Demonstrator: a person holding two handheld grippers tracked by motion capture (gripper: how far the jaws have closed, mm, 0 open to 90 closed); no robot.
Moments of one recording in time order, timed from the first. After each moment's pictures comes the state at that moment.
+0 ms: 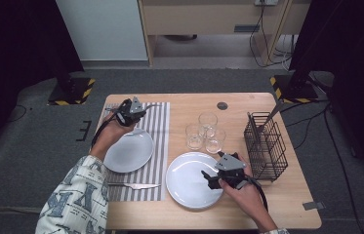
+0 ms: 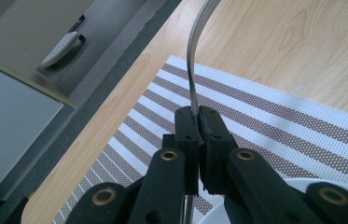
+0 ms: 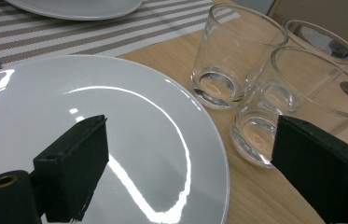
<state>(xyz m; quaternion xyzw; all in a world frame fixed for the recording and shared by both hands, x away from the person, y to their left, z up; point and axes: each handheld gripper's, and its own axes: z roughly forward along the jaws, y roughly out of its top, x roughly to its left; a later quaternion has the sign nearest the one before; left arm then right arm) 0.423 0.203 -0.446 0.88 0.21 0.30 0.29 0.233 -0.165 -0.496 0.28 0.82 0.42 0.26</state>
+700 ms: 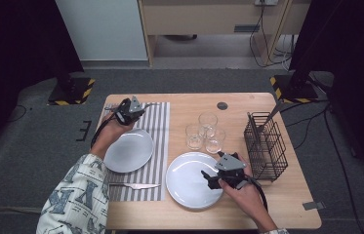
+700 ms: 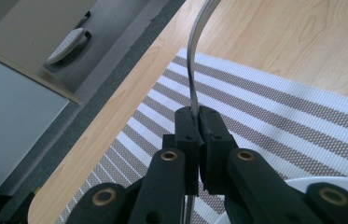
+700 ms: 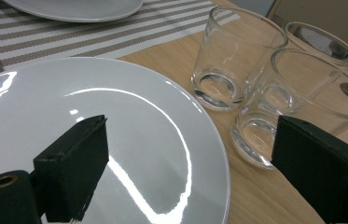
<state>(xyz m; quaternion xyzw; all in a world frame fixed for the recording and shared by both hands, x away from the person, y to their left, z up) 0.434 0.211 -0.454 0.88 0.22 0.31 0.28 0.233 -0.165 -0.495 0.28 0.82 0.42 0.26</state>
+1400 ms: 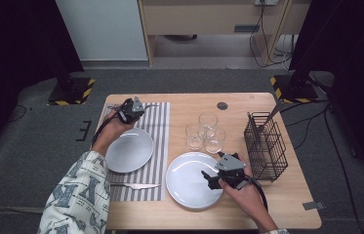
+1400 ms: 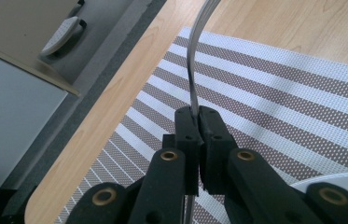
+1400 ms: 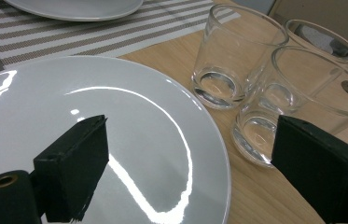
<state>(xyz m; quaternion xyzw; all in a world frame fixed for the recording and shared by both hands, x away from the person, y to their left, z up) 0.452 0.211 -0.471 0.89 0.21 0.30 0.26 0.233 -0.166 -0.496 0.28 0.82 0.42 0.26</state>
